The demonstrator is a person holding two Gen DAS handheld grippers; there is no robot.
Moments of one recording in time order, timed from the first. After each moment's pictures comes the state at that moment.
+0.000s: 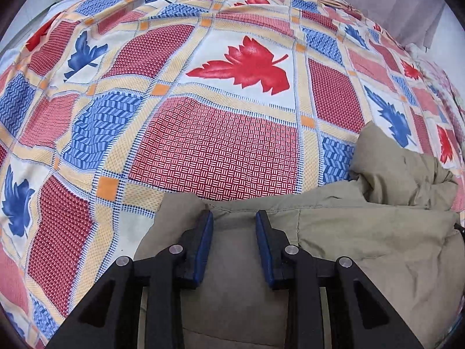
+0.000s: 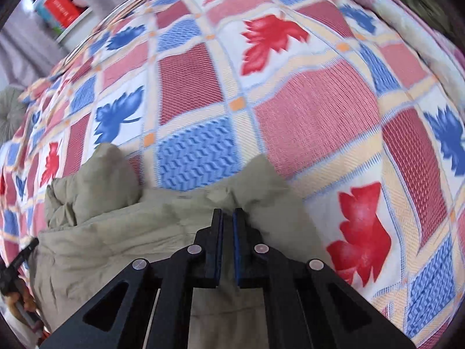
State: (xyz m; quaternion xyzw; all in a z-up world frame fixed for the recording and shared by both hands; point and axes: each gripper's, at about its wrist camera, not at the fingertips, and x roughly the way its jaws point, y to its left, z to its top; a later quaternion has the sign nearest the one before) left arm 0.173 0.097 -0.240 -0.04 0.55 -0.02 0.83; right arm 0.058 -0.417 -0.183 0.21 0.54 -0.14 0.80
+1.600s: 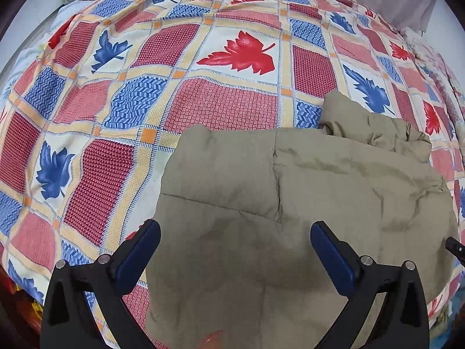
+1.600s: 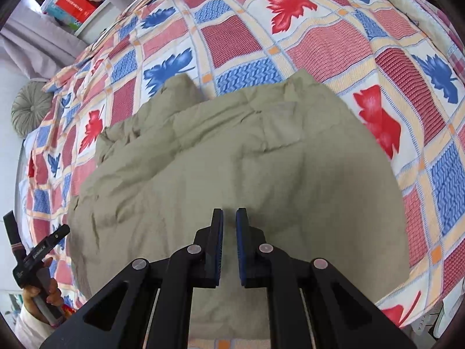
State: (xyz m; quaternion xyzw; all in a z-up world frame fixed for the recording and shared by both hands) left arm 0.091 0.095 -0.177 -0.02 0.59 0.00 0.81; right arm -0.015 -0.326 -0.151 0.26 0.56 -0.10 0.78
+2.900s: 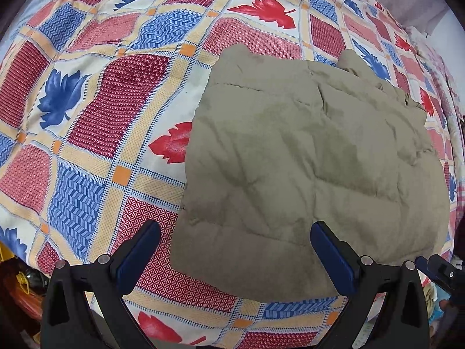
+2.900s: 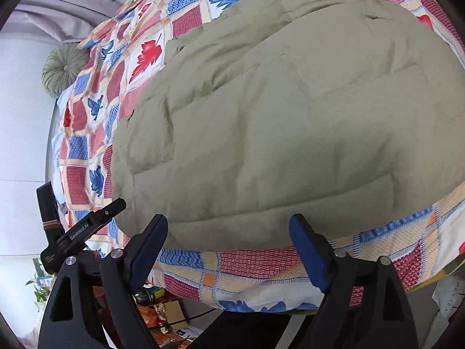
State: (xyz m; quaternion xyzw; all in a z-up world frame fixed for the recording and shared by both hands) left arm 0.017 0.152 -0.201 -0.07 0.64 -0.03 0.77; right arm -0.056 -0.188 -0.172 0.31 0.60 0.01 0.74
